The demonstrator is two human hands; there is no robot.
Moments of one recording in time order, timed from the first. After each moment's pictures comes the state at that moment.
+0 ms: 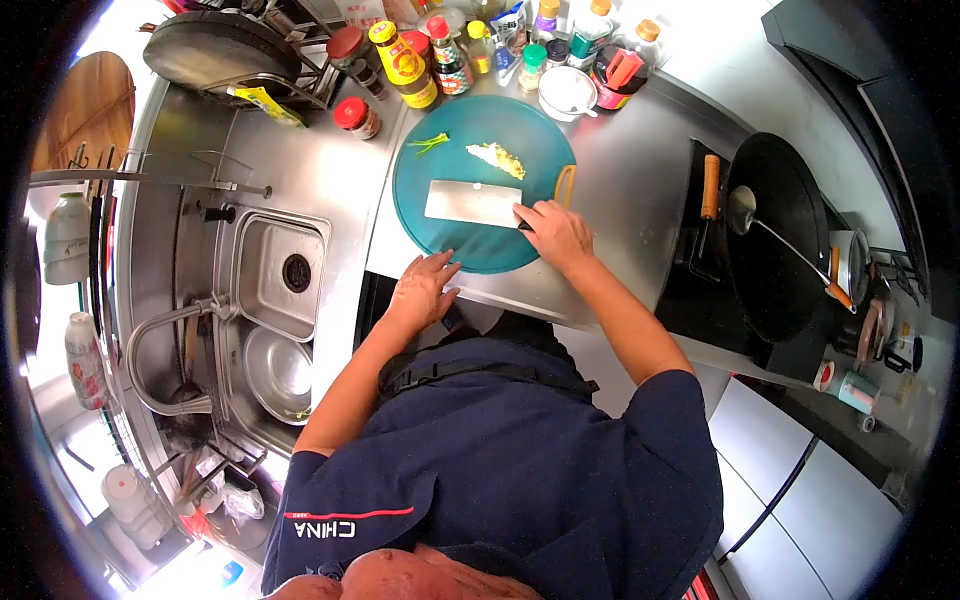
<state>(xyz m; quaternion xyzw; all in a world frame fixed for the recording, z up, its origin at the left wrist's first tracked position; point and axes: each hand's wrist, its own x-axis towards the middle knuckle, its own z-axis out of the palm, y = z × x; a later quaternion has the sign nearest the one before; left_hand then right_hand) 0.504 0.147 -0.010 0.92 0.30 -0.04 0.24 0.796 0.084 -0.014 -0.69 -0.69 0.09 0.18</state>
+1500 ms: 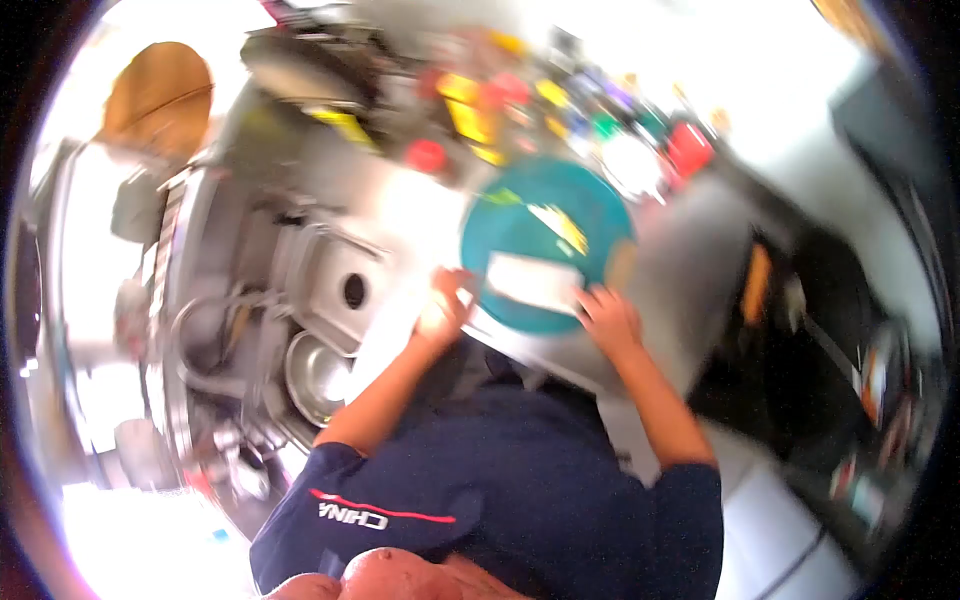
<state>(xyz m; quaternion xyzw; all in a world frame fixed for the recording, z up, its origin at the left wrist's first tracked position) 0.509 0.200 -0.018 0.90 0.36 0.23 0.10 0.808 0.058 -0.037 -0.69 -0.69 0.09 0.19</state>
